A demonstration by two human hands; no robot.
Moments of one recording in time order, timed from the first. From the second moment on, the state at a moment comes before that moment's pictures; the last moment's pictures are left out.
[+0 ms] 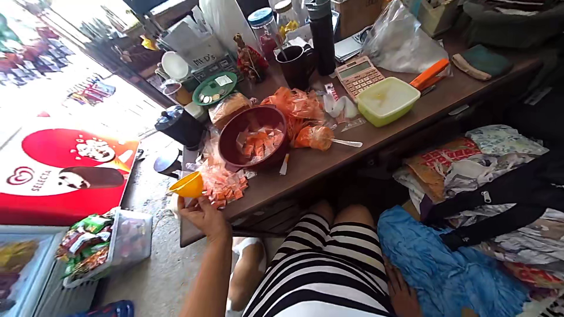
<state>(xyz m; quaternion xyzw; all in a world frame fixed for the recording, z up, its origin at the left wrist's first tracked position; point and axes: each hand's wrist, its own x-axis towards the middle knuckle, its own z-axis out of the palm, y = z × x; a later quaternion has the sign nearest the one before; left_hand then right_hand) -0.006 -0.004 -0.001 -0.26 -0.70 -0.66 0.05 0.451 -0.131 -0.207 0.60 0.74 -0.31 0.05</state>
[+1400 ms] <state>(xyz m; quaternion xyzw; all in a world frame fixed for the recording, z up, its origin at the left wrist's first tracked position) -0.012 -0.041 0.008 -0.60 -0.30 -0.59 -0.45 0.201 -0.005 0.061 0.31 0.80 -0.28 -0.42</state>
